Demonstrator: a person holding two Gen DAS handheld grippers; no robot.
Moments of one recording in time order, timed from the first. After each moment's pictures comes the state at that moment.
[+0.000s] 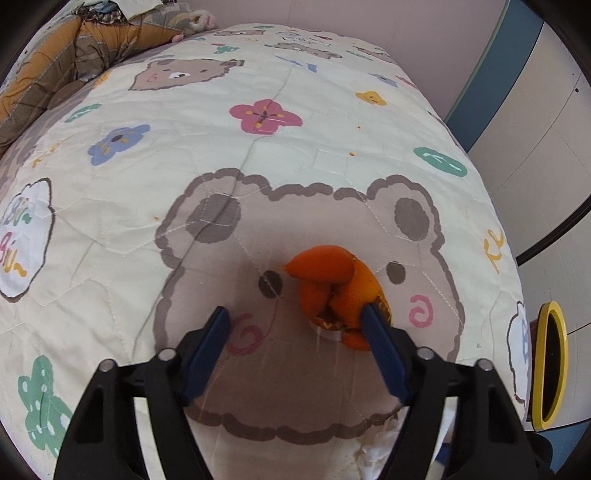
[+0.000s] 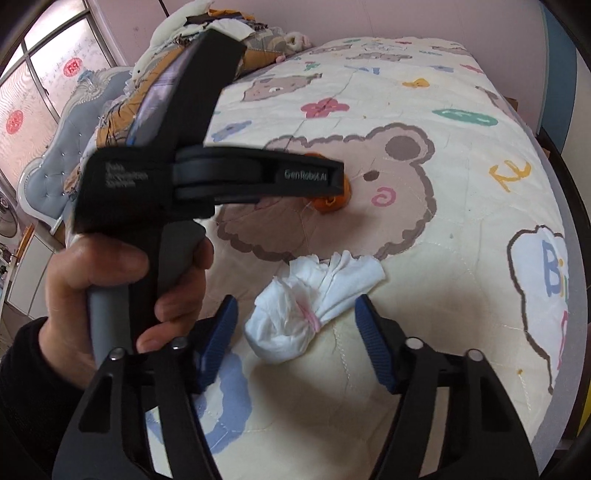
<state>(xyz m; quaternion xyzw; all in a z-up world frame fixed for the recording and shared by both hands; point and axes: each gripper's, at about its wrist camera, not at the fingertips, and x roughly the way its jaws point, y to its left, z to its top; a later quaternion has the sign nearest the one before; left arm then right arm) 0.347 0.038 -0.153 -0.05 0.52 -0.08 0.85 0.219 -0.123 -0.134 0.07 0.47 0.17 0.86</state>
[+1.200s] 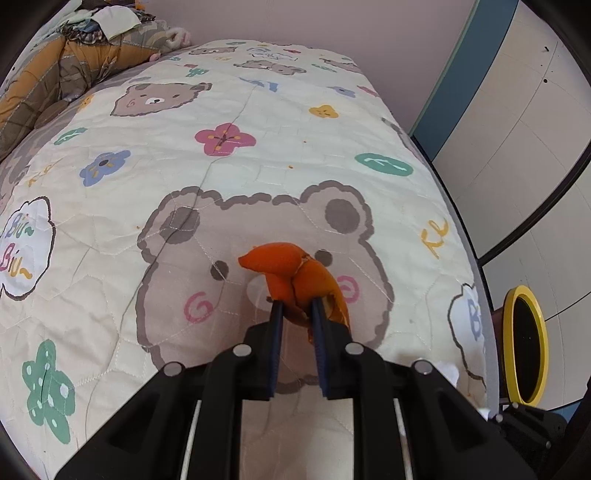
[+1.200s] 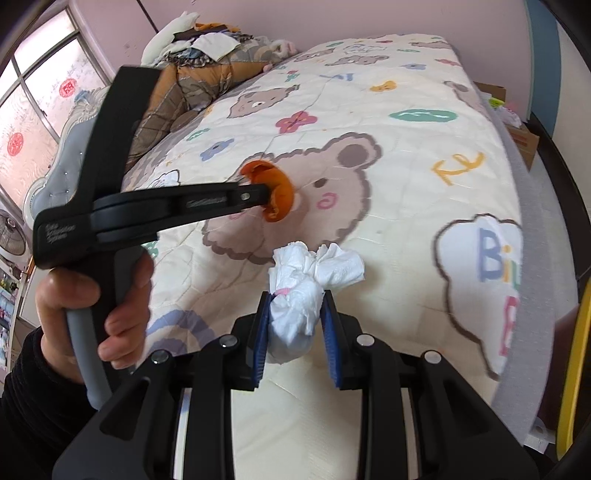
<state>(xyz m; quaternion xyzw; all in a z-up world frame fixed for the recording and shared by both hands) 0.305 0.013 -0.113 -0.04 0.49 -0.12 0.86 0.194 -0.193 -0.104 0.10 0.47 0.17 0.86</state>
